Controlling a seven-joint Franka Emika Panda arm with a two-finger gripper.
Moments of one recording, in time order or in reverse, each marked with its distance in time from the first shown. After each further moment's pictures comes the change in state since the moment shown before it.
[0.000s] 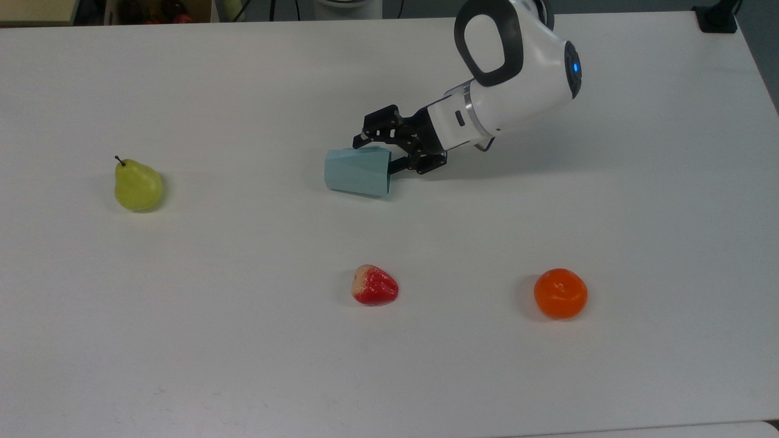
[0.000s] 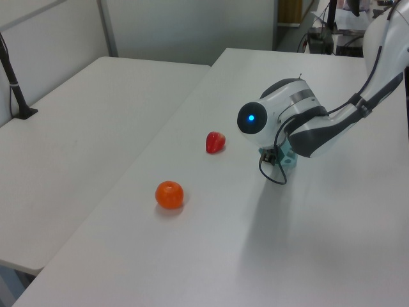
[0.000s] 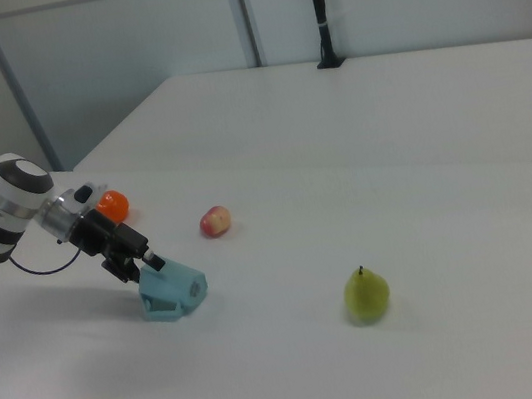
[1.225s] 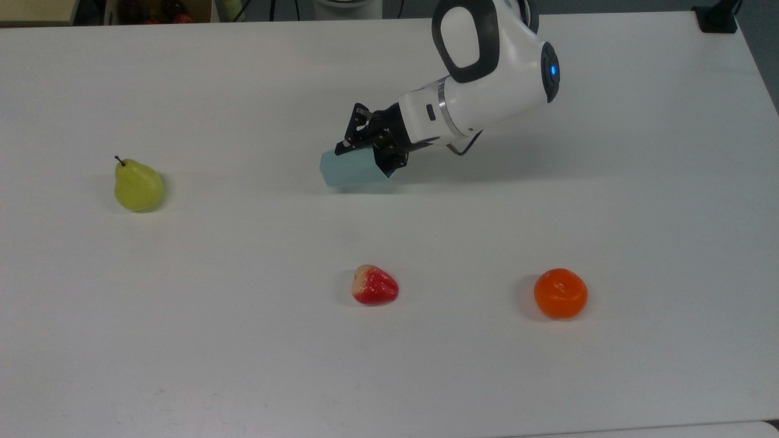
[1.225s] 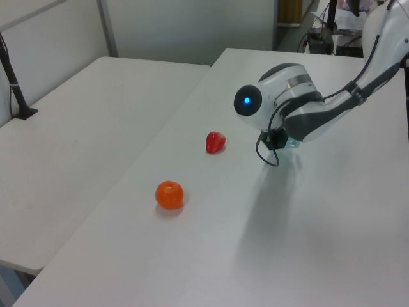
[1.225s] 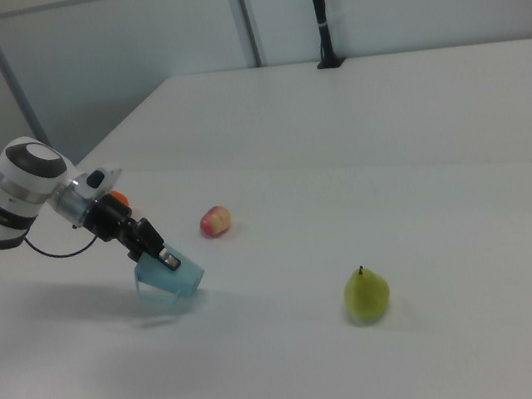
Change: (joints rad) arm -0.051 -0.025 -0.006 0.029 -0.016 -0.054 0.025
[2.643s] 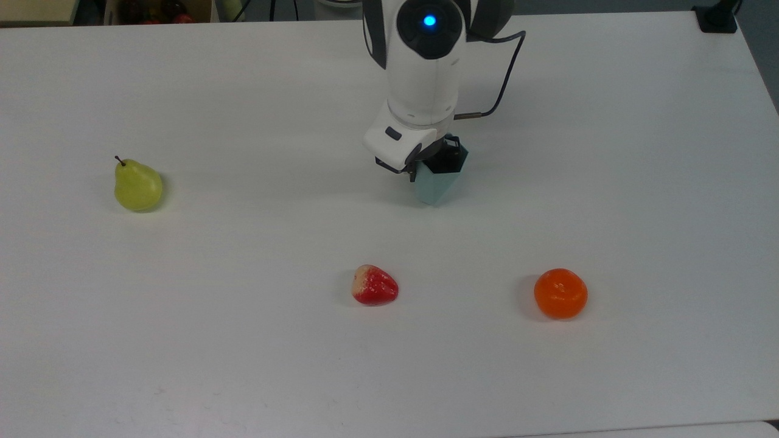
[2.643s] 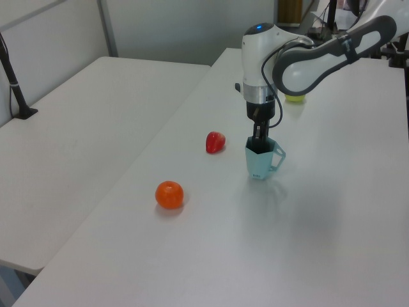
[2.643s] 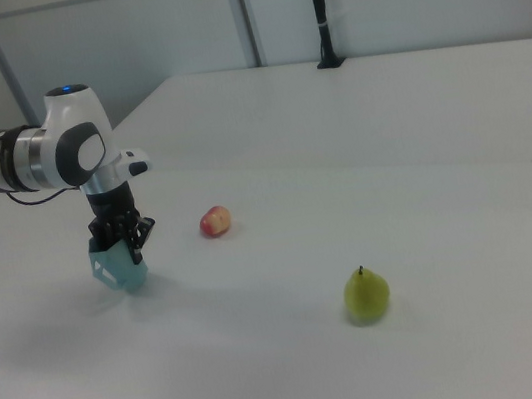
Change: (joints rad) arm -0.152 -0.081 0.001 -0.038 0.824 0.425 -0.776
